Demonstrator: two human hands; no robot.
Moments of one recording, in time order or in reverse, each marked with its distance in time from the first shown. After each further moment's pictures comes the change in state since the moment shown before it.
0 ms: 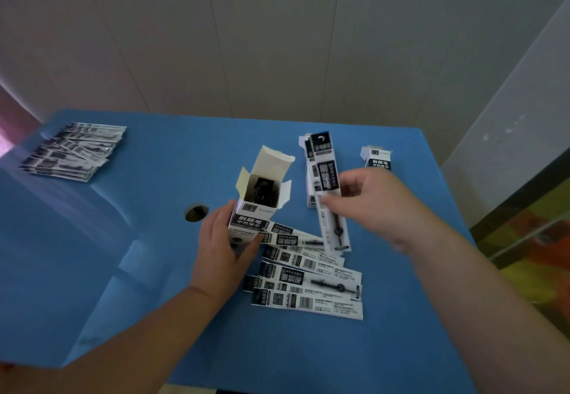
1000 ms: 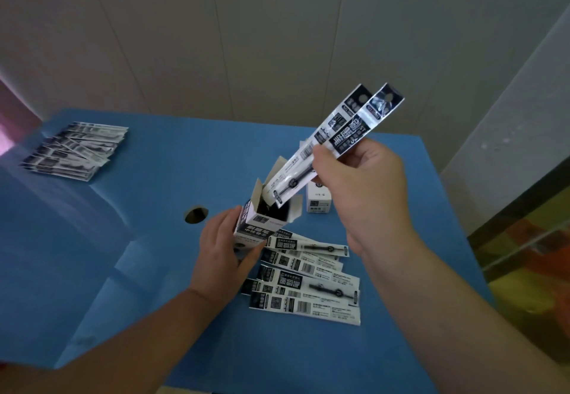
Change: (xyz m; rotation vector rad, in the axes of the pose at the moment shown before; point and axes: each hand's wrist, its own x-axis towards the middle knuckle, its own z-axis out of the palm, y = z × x) left_hand -0.004 0.000 0.002 0.091 0.084 0.261; right_hand -0.008 -0.057 0.038 0.385 0.486 -0.161
